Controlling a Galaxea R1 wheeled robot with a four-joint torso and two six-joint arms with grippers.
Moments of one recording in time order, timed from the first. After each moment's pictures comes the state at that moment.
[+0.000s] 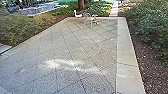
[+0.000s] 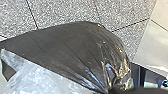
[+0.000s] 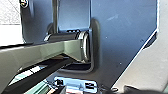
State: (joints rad) left arm 0.92 2.55 -2.25 -0.21 0.29 -0.02; right arm -1.51 3.00 -2.71 -0.32 0.11 0.55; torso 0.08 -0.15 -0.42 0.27
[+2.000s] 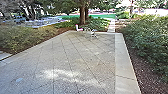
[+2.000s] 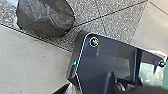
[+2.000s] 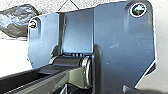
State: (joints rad) left arm 1.11 2.71 -2.44 -0.23 0.37 0.05; right arm -1.53 3.02 -2.71 -0.32 0.11 0.56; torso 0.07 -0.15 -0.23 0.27
